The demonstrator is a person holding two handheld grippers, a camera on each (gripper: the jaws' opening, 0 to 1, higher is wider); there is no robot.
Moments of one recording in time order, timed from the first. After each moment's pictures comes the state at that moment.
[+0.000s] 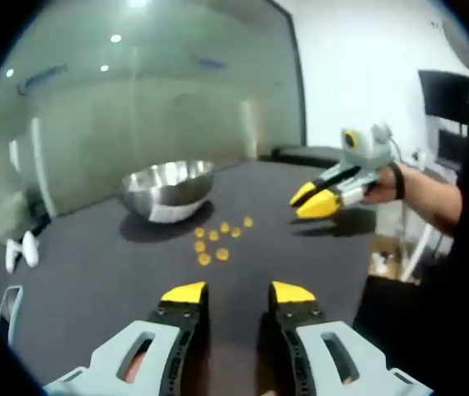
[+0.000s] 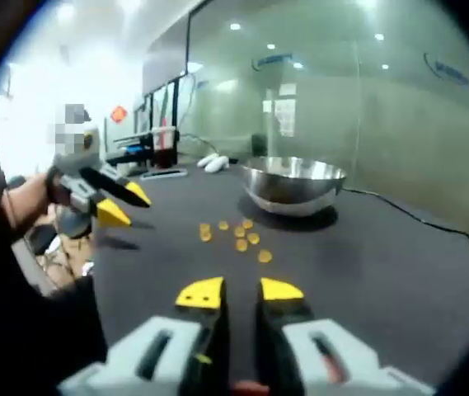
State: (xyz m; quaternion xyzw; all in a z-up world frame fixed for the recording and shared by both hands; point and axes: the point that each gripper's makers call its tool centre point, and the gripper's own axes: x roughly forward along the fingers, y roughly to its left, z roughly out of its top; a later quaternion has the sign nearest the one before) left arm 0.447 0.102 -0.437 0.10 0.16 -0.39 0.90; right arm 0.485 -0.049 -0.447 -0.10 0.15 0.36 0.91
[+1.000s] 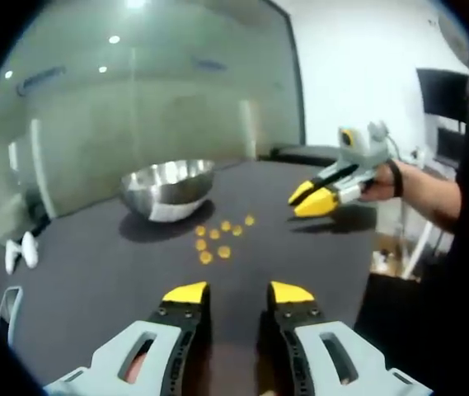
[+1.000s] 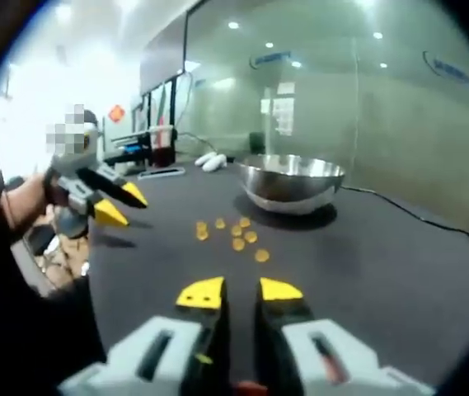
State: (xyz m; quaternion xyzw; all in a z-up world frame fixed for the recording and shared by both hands) left arm 0.449 0.104 -0.442 0.10 0.16 -0.39 0.90; right arm 0.489 -0.048 -0.452 -0.10 0.16 0.36 0.91
